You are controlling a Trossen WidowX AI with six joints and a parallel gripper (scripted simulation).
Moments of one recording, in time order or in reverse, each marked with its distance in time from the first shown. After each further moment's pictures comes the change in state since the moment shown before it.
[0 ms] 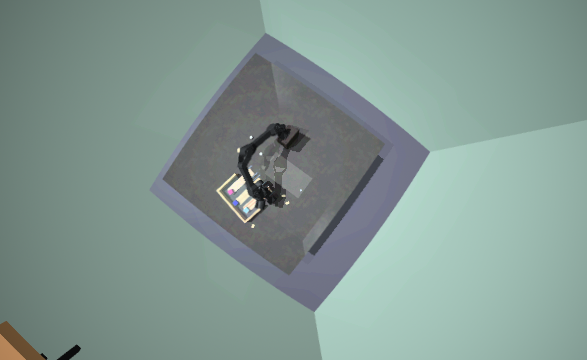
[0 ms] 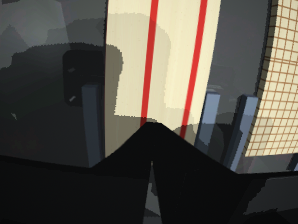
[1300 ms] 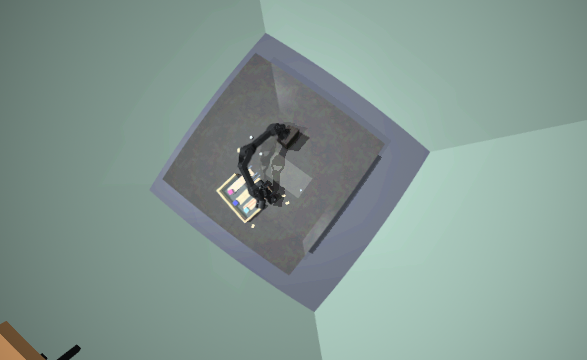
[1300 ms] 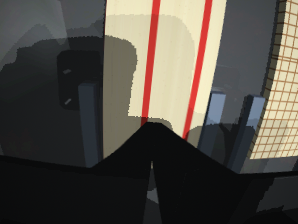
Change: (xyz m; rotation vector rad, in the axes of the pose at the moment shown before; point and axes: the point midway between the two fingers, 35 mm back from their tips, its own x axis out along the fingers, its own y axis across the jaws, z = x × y) arm 0.006 0.000 -0.002 -0.006 0.004 -0.003
